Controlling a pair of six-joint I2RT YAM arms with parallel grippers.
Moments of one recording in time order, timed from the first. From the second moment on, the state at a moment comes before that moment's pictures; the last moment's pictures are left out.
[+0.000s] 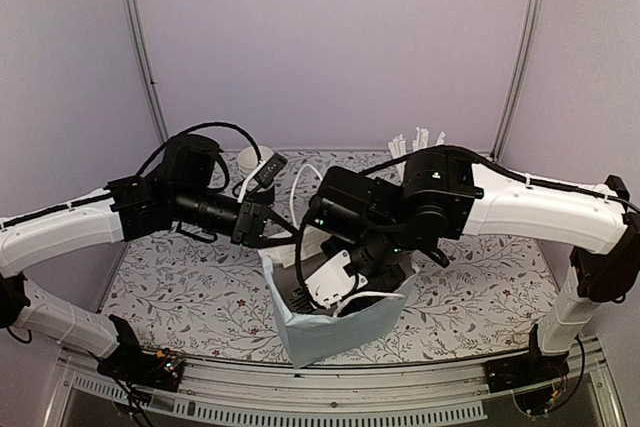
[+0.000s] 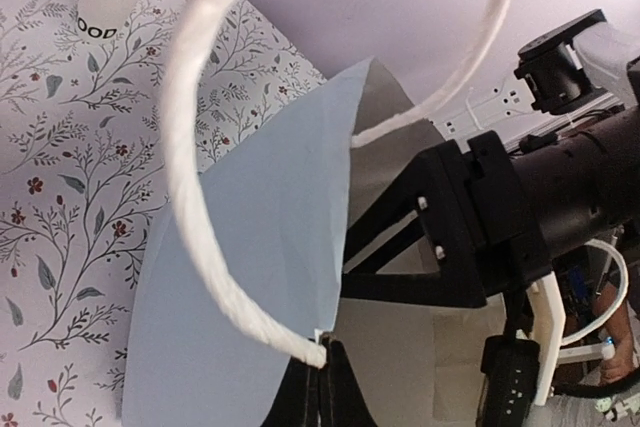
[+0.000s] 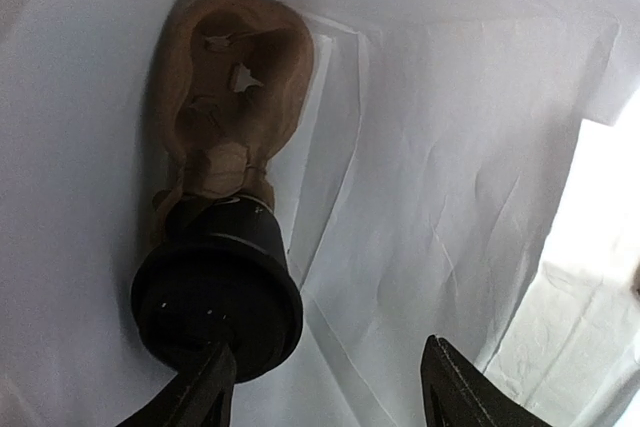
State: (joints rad) left arm -0.82 1.22 0.97 -0.24 0.68 -0.49; right arm 1.35 1.76 1.79 -1.22 0.23 -0.93
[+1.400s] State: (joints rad) left arm -0.82 1.29 1.18 -0.52 0.42 -0.22; right arm 0.46 1.25 1.57 -0.86 -0.12 -0.82
